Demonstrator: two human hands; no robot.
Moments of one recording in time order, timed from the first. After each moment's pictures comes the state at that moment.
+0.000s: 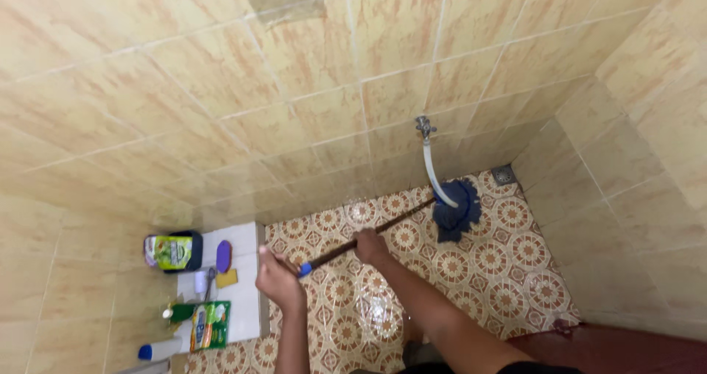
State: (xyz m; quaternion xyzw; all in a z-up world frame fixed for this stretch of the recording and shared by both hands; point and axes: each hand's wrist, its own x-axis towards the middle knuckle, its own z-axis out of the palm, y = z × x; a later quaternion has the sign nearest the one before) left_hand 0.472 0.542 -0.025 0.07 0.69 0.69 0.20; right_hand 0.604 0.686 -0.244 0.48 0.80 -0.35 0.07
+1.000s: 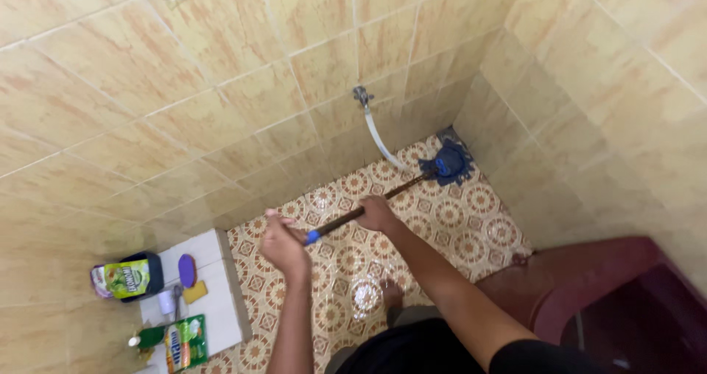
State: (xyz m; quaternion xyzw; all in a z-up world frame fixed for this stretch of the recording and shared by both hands) left_hand 0.544 0.564 -0.001 0.14 0.66 0.67 0.31; right_hand 0.731 0.695 -0.231 0.50 0.82 -0.24 -0.12
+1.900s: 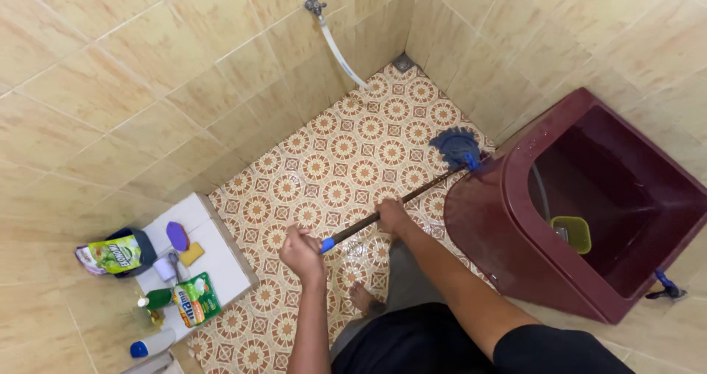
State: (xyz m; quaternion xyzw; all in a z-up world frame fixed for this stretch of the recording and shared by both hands) left_hand 0.522 0.319 -0.081 0.13 0.55 0.67 0.48; right_hand 0.759 0.384 -0.265 0.61 0.77 -0.20 -0.01
